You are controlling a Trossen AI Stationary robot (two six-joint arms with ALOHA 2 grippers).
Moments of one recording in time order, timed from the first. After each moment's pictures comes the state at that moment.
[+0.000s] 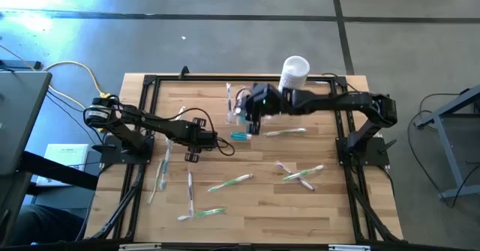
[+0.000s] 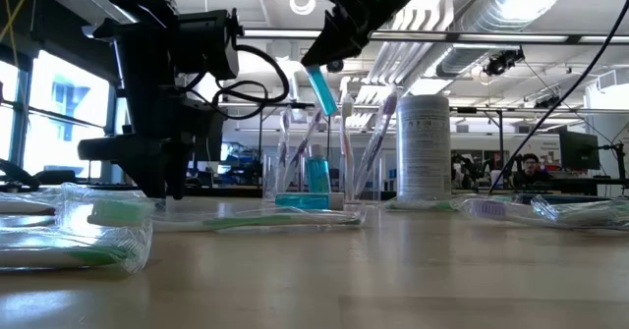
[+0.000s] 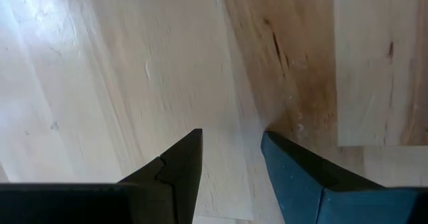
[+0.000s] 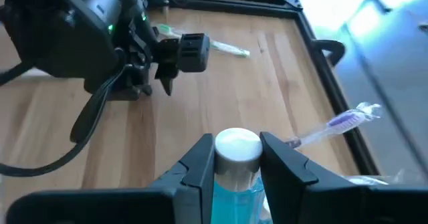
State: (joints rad) left arm -0.03 1.58 0.78 -0.62 -0.27 0.16; right arm -0.18 1.66 1.34 -0.28 0.02 -0.17
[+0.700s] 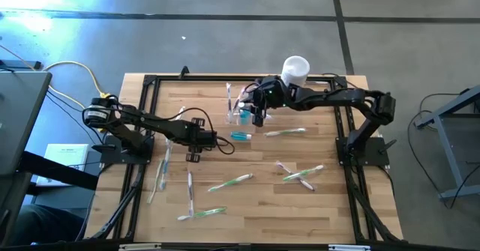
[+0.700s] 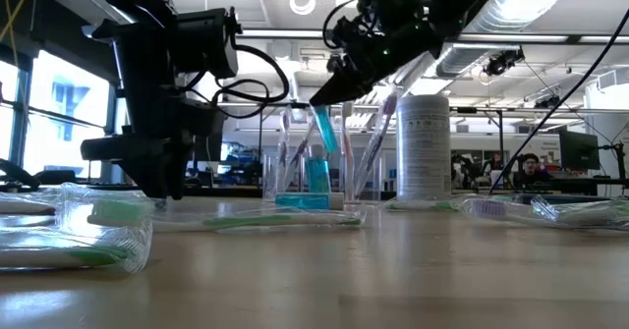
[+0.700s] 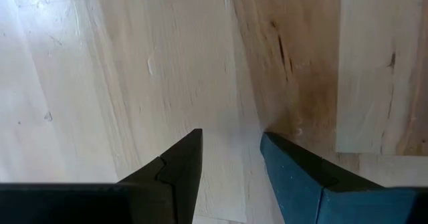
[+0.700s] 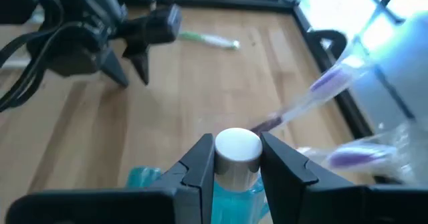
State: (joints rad) left arm -0.03 1.58 0.78 -0.58 -0.26 0.11; right arm -0.36 1.68 1.09 0.08 -0.18 -0.23
